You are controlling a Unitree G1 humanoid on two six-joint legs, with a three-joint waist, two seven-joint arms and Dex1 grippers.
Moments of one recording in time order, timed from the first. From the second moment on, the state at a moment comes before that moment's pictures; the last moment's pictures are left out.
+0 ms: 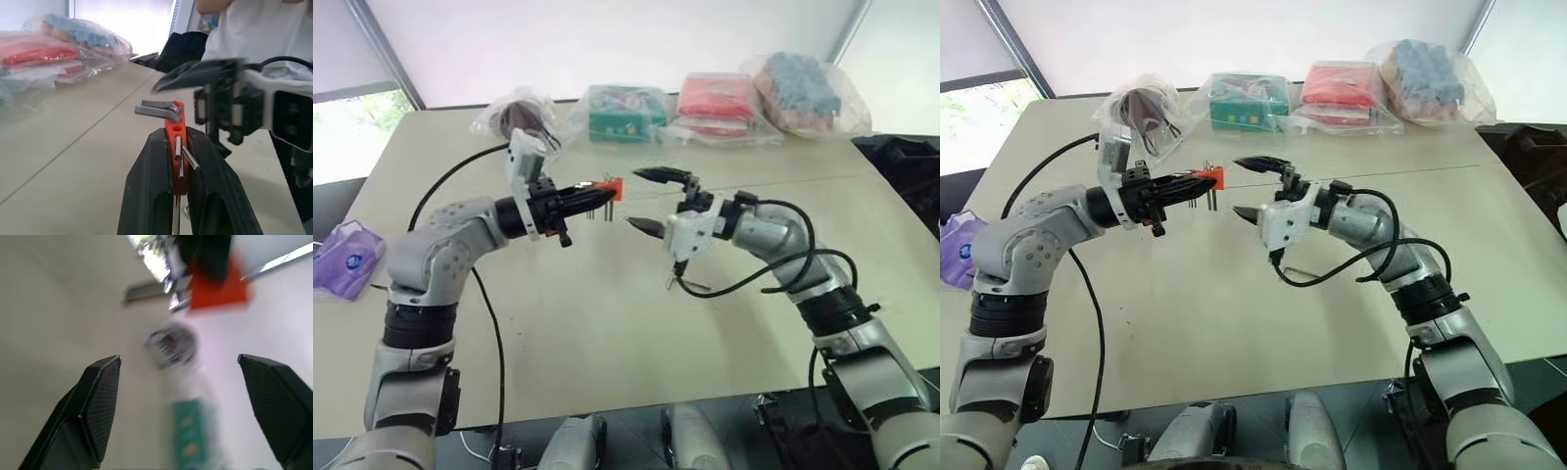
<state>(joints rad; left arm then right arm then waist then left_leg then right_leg) -0.64 0.54 0.09 -0.16 -0.73 0.74 -0.85 -0.67 -0.62 0.29 0.16 -0.14 -0.34 0.77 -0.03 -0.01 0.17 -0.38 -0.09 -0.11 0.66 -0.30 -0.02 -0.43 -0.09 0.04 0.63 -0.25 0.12</state>
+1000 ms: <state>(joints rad) -0.54 0.52 0.09 -0.27 -0.69 0.69 -0.73 -0.50 -0.73 0.30 -0.06 0.04 0.51 0.99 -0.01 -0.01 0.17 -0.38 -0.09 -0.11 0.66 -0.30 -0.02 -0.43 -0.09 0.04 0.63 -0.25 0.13</state>
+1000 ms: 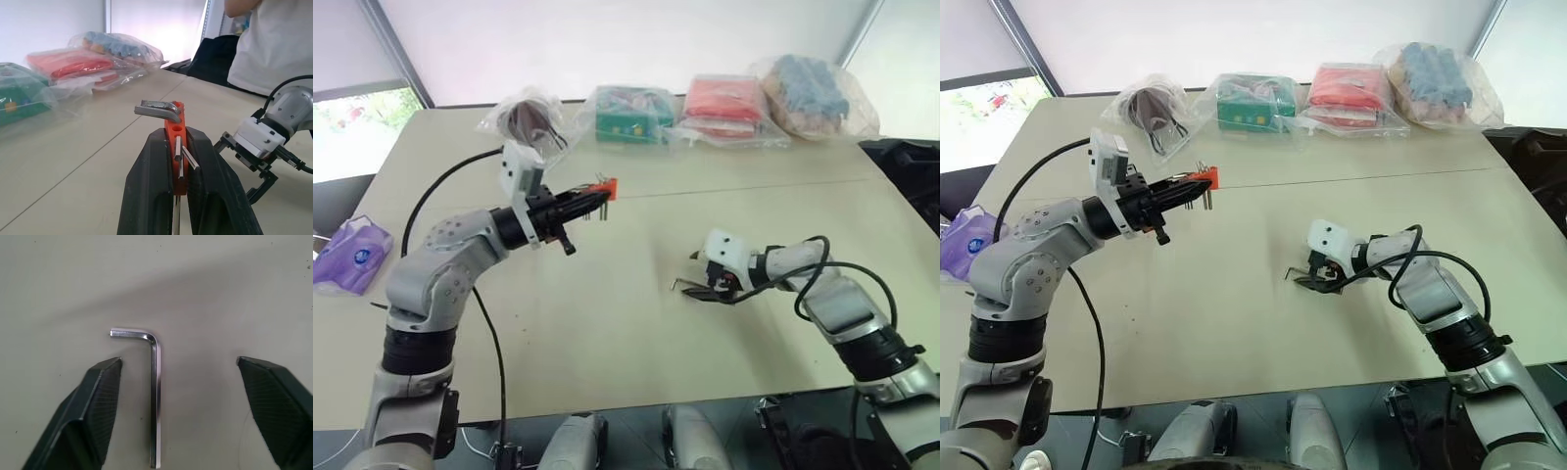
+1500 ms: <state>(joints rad) -0.54 0.53 0.10 -0.28 -0.69 0.69 -0.71 -0.48 -0.58 0.20 -0.01 0.08 0.46 0.87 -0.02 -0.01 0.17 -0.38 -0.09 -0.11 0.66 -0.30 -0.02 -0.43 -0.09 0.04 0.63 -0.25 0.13</state>
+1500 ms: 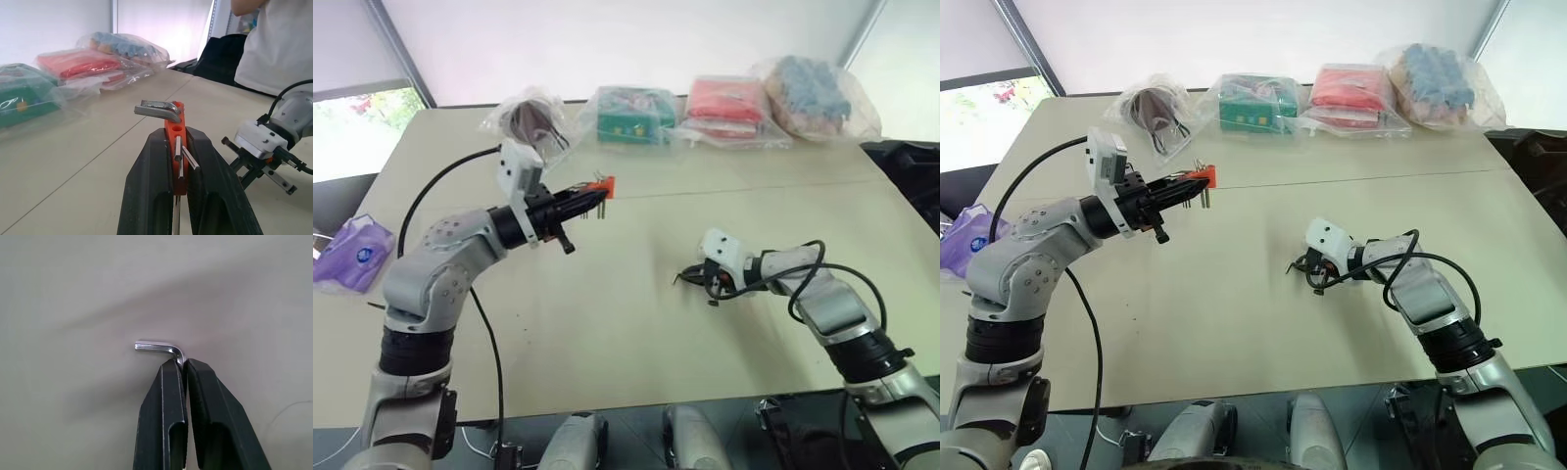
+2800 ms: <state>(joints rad) -0.63 0.42 0.08 -0.20 -0.64 0.62 -0.69 -0.67 0.05 0.04 0.00 0.30 -0.03 0.43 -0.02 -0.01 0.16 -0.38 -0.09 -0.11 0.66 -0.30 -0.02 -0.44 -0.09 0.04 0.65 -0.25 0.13</state>
